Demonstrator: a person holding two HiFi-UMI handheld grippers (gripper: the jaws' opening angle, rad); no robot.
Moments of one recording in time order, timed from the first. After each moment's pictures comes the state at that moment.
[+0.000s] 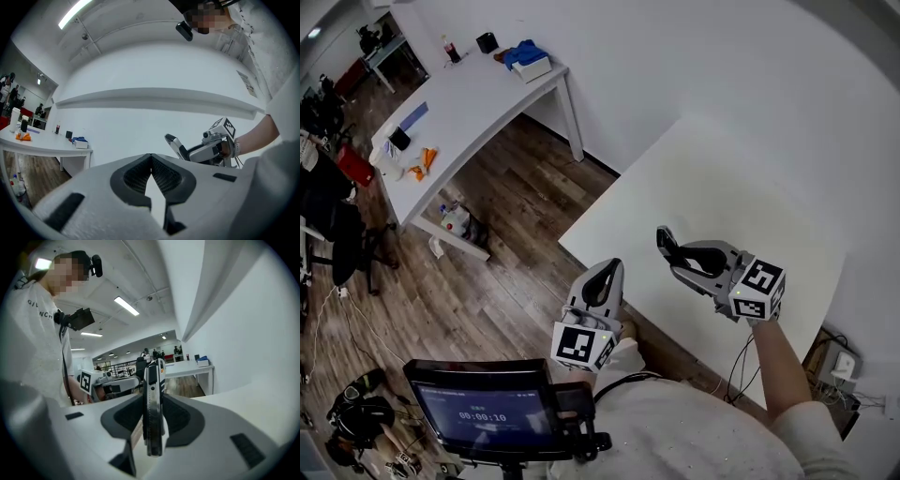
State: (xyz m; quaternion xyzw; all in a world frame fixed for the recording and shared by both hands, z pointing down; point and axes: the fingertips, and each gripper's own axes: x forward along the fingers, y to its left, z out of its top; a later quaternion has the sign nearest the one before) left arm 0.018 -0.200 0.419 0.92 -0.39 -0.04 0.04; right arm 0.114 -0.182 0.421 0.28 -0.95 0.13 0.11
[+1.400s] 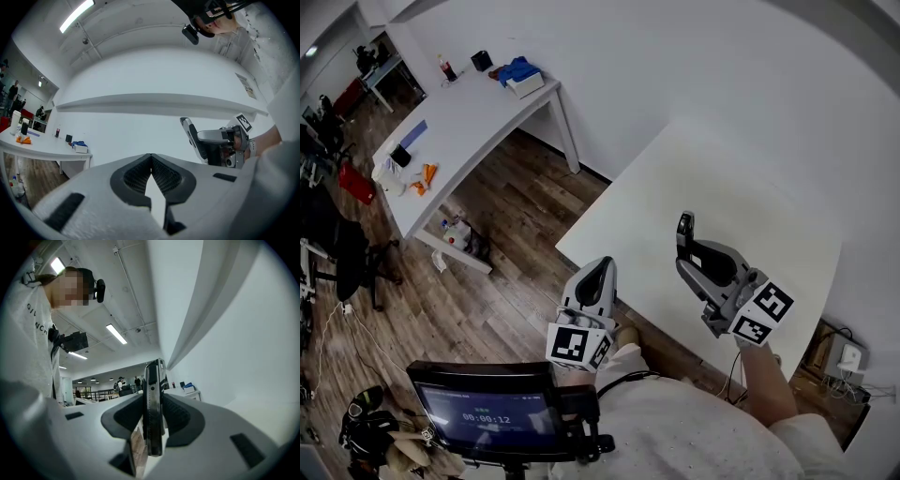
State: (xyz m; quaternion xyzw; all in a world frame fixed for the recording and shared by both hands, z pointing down) left arm 0.015 -0.194 0.393 0.92 -0.40 -0.06 0.03; right arm 0.136 -0.158 0.338 0.40 -0.91 0.09 -0.07
